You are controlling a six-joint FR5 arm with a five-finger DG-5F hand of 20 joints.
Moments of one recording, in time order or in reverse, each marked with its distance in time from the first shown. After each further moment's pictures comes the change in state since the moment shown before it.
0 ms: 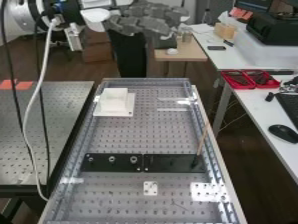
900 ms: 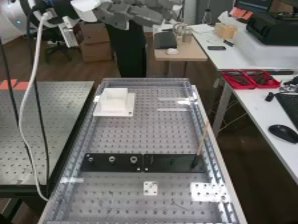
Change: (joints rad) arm 0.000 0.040 -0.050 0.089 0.005 -0.027
